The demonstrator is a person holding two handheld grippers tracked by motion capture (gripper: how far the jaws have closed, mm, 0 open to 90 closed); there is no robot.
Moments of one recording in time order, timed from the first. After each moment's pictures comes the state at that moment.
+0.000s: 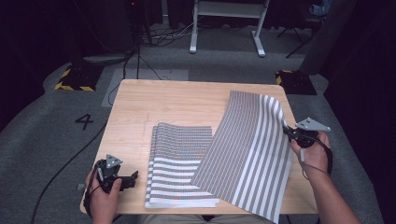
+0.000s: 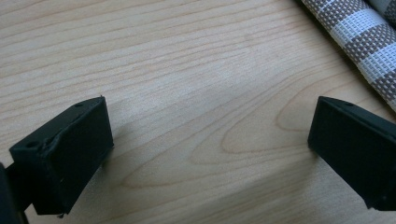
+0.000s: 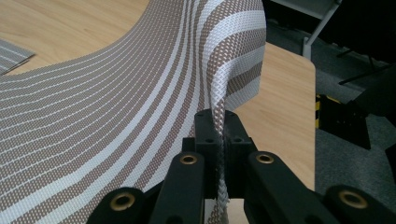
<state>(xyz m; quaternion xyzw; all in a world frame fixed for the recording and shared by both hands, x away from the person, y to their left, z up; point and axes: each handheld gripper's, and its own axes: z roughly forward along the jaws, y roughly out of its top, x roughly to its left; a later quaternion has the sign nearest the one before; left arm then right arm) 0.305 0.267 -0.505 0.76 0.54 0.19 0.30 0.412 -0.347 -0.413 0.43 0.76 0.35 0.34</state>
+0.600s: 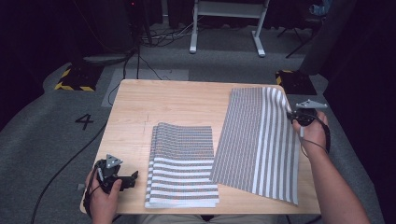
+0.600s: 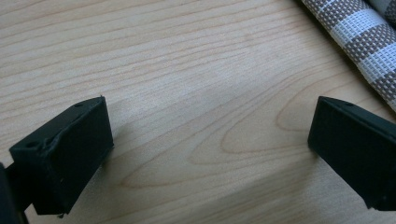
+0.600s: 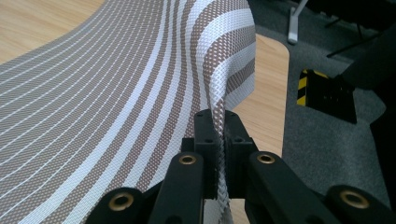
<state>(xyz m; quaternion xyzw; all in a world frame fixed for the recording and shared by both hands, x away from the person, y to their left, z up) 0.305 0.268 -0.505 0.76 0.54 0.19 0.30 0.491 -0.375 -0.416 0.48 0.76 0.30 0.32</state>
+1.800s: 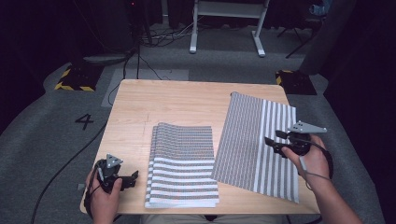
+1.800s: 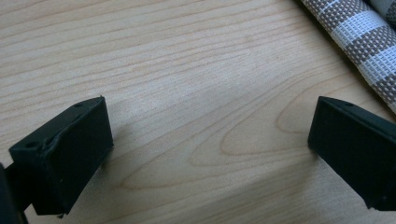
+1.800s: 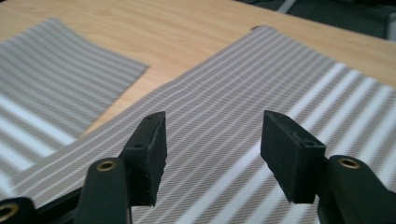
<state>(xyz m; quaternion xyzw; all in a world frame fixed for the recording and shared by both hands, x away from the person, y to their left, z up) 0.305 0.266 -0.505 0.76 0.55 0.19 0.30 0.377 -0.303 -0.390 0.42 0.78 0.40 0.21</state>
